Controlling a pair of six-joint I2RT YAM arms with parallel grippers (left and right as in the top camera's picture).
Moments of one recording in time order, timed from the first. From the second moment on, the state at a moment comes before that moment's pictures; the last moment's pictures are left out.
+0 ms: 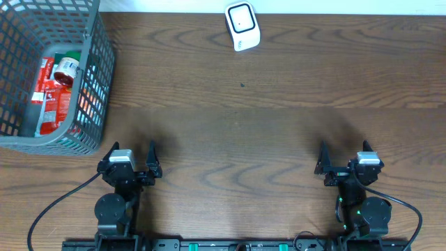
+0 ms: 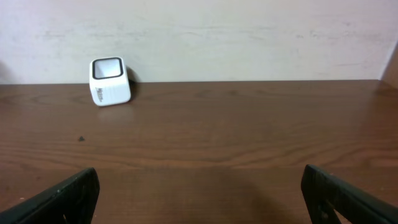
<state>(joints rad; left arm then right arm) -0.02 0.03 0.01 -0.11 -0.01 -0.09 0.01 0.01 0.01 -0.07 0.00 0.04</state>
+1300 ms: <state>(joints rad) -0.02 0.04 0.25 -0.55 0.13 -0.34 0.01 0.01 0.01 -0.07 0.00 0.04</state>
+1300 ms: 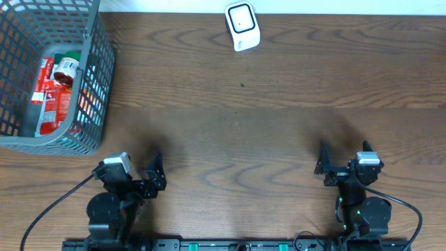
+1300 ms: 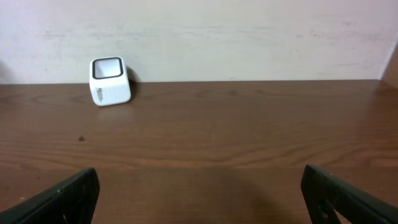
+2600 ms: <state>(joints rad) 0.08 1.54 2.29 -1.54 0.13 -0.24 0.01 0.02 0.01 -0.07 -0.01 0.04</state>
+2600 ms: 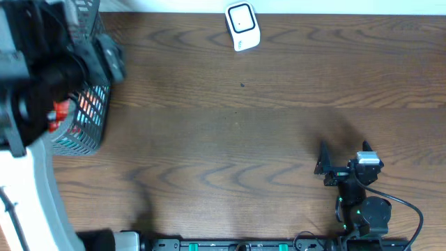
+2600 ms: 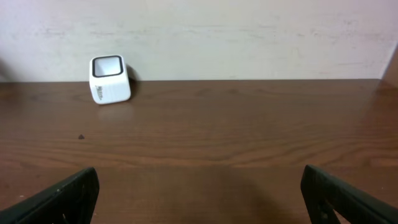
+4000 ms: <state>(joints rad) 0.59 2.13 2.30 -1.54 0.29 -0.04 0.01 0.02 0.01 -0.07 0.00 0.04</state>
